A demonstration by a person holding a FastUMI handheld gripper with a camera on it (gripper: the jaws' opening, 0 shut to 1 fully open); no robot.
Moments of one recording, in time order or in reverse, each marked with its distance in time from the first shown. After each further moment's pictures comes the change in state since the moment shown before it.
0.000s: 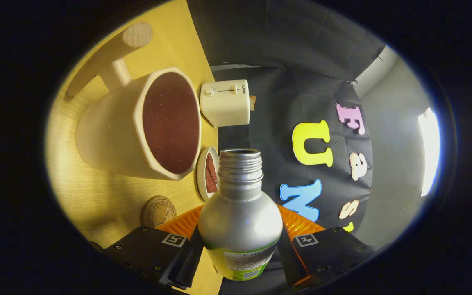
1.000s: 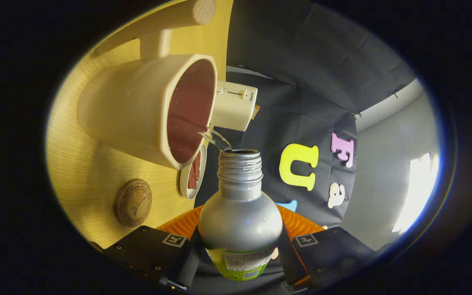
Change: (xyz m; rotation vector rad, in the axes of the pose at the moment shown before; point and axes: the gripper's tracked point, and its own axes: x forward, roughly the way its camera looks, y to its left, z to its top) arm 0.008 -0.022 0.002 -0.243 -0.043 -0.104
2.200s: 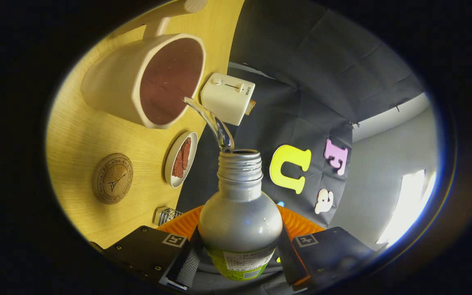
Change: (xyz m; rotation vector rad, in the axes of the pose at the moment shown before) arm 0.005 -0.033 -0.018 -0.117 0.007 -0.039
